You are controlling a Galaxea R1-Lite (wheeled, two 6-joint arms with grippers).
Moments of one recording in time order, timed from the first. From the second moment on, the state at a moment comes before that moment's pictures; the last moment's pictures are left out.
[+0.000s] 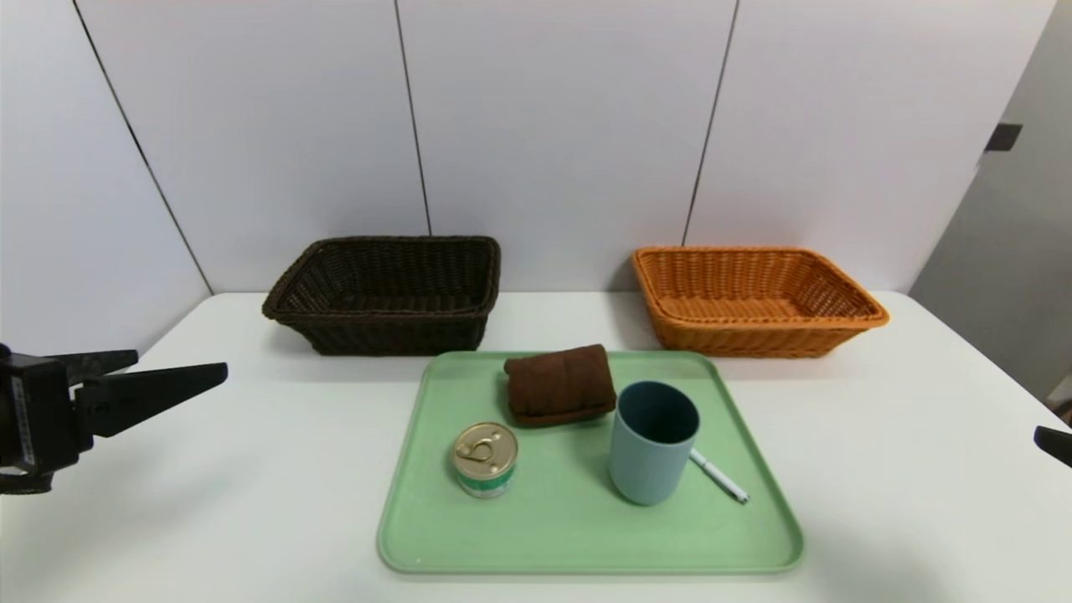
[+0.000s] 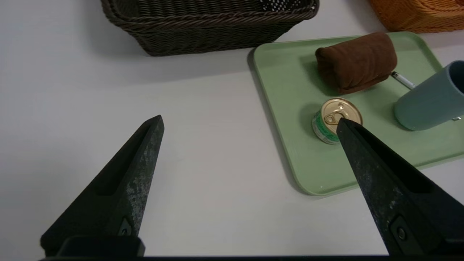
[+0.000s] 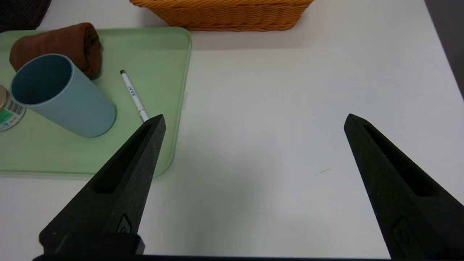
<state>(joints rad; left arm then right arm) -0.03 1.02 -0.81 0.15 -0.31 -0.06 0.01 0.82 -0.69 0.28 0.07 0.03</state>
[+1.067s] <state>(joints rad) -0.58 1.41 -0.82 -0.24 -0.42 0.14 0.18 0.97 -0.79 0.28 0.26 0.01</state>
